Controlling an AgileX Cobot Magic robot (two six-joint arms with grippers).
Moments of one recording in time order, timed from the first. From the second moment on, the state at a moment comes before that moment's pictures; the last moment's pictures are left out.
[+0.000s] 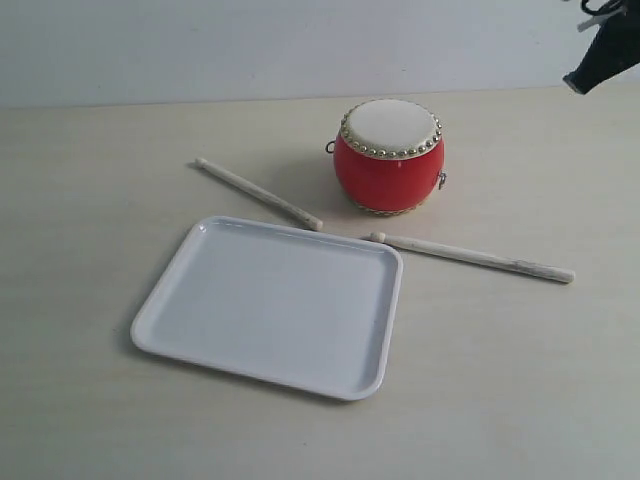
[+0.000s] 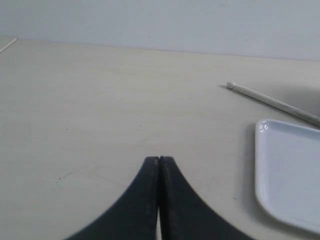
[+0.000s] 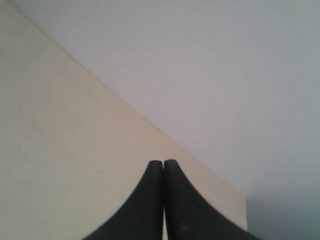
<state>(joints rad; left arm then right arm) 0.00 0.00 0.00 -0.06 0.37 0.00 0.04 1.66 -1.08 1.35 -0.10 -2.09</state>
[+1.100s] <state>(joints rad) 0.00 0.00 0.00 -0.06 0.37 0.00 0.03 1.76 -1.21 0.14 0.88 -1.17</state>
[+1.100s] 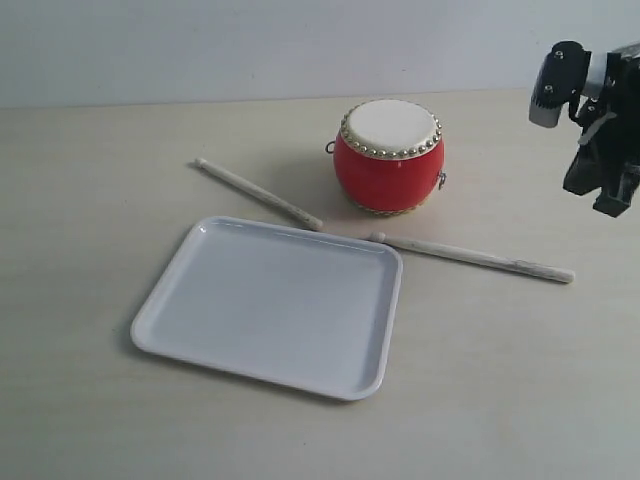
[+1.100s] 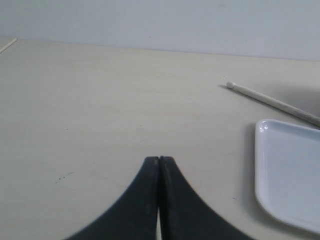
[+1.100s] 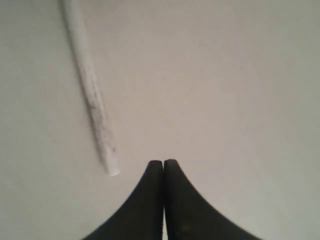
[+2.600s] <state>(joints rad) 0.00 0.00 0.00 -0.06 0.37 0.00 0.24 1.94 -1.26 -0.08 1.01 -0.91</state>
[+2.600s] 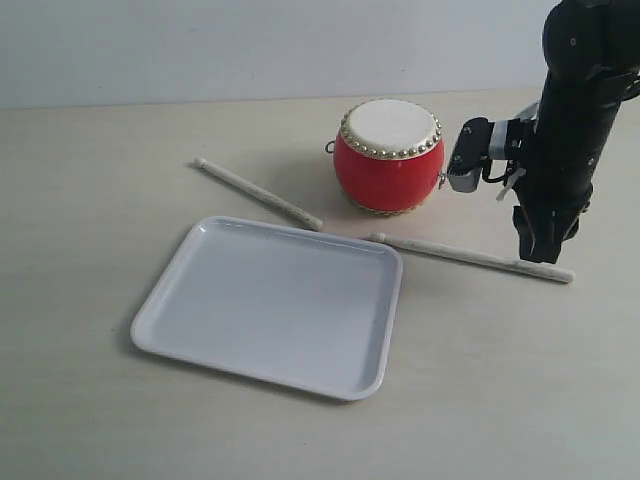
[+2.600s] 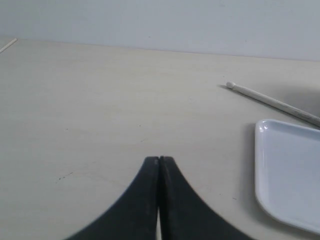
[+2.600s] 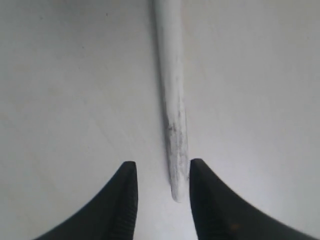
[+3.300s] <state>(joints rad) 0.00 0.00 0.00 -0.06 0.37 0.00 0.24 2.01 -1.23 -0.03 0.94 -0.91</state>
